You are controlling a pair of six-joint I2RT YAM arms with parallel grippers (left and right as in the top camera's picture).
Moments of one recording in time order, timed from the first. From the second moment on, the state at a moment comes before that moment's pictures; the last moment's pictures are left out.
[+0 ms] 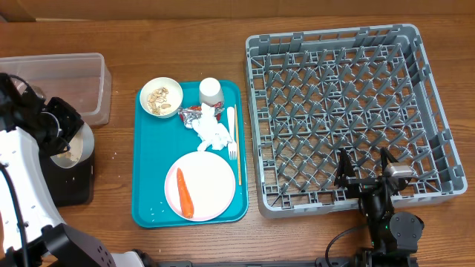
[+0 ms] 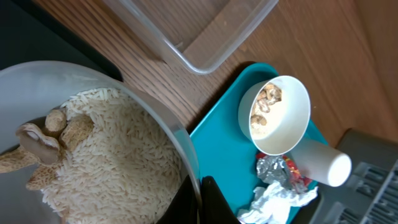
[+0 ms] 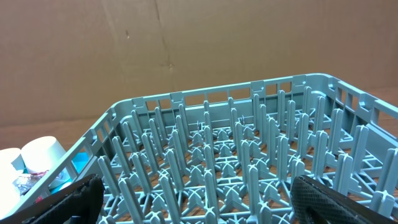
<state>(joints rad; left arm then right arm) 0.57 1.56 1.41 -1.04 0.36 -0.39 -0.08 0.01 0.02 -0.02 -0.17 0.15</state>
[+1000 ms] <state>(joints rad) 0.89 1.87 1.41 -0.97 0.80 -0.18 -0.08 0.01 0.02 -0.02 -0.17 0.15</state>
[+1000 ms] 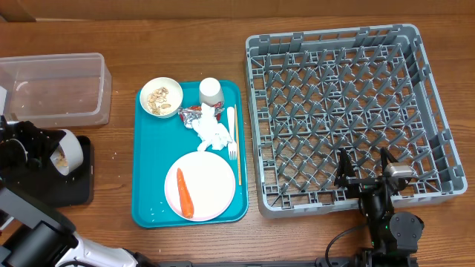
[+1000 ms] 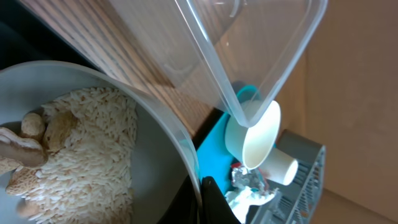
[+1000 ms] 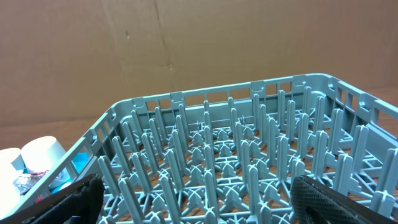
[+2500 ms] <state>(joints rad) 1.06 1.97 1.37 -0.98 1.19 -0.11 -0.08 0.01 0.02 -0.02 -0.17 0.15</state>
